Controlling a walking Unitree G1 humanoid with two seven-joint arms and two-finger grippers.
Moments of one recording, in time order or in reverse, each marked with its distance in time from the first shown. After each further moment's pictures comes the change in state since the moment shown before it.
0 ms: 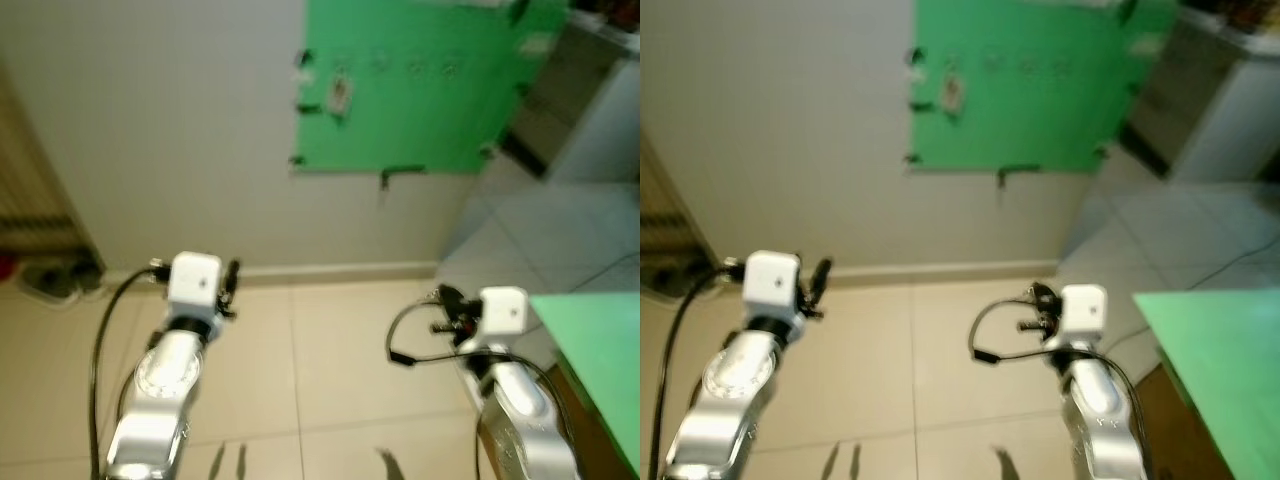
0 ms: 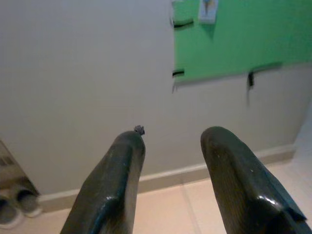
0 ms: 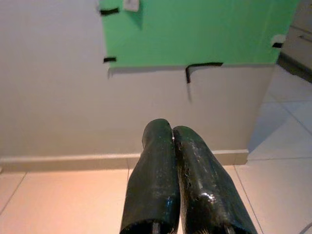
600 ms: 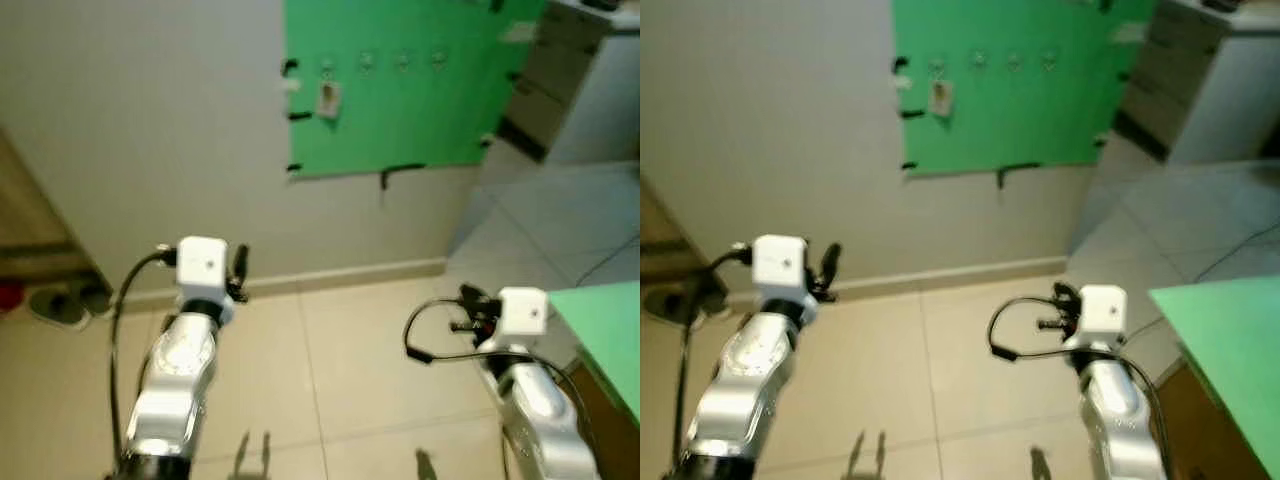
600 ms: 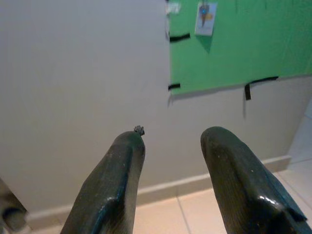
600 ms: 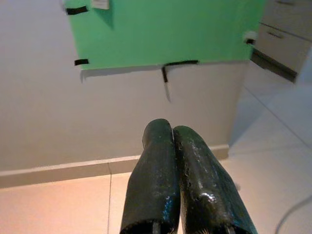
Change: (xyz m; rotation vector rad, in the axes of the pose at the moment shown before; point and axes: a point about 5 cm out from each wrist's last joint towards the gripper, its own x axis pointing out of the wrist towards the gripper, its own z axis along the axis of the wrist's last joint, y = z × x) left arm 0.014 -0.016 0.014 -0.097 -0.021 -0.013; right arm -0.005 -0.027 0.001 -0.046 0.007 -0.101
